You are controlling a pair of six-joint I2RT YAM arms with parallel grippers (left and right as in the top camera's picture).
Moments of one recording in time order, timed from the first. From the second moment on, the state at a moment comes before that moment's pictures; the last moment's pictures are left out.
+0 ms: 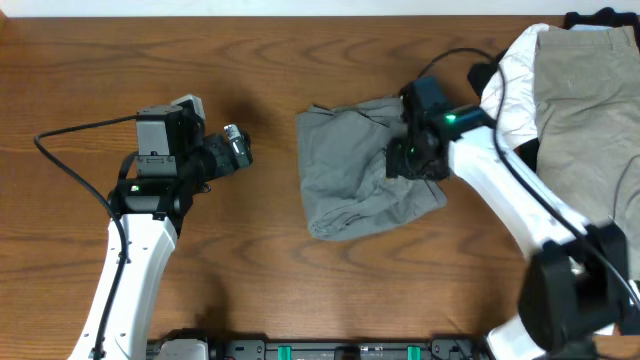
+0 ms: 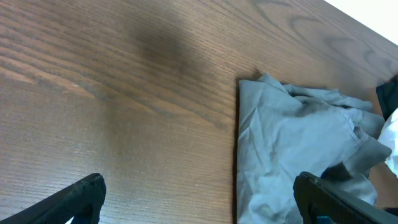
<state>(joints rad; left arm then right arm) -0.02 1.26 0.95 -0.53 0.23 -0.40 0.37 1.71 1.33 -0.90 -0.10 0.42</state>
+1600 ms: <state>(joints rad) -0.02 1.26 0.95 -0.53 0.23 -0.37 0.39 1.75 1.14 -0.92 -0.09 0.40</state>
